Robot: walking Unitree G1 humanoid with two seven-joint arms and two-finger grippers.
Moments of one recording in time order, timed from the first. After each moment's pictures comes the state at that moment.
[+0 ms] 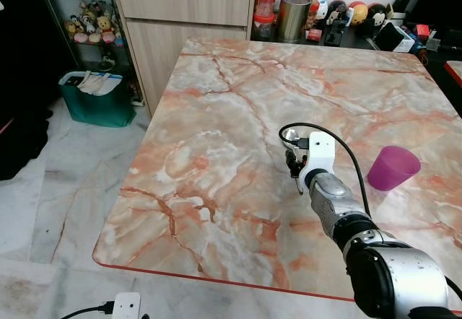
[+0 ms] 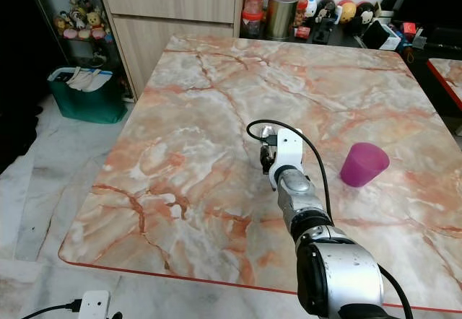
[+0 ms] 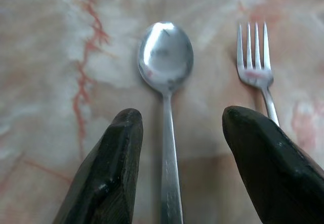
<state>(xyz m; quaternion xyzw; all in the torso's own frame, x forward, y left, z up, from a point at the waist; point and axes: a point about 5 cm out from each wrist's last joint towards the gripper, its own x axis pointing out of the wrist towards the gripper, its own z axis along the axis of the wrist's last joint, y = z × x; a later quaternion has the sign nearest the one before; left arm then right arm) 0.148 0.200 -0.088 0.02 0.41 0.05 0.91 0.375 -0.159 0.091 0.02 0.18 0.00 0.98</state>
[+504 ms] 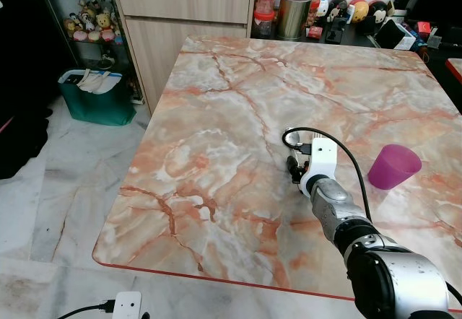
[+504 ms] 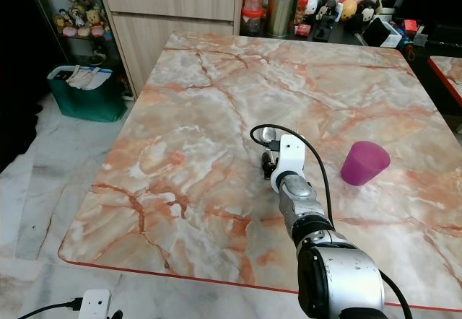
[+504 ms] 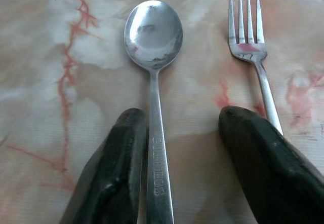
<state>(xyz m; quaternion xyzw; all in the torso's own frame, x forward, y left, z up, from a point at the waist) 0.149 0.200 -0.087 0.02 0.40 0.04 0.91 0.371 -0.162 0.084 0.04 0.19 -0.01 0.98</state>
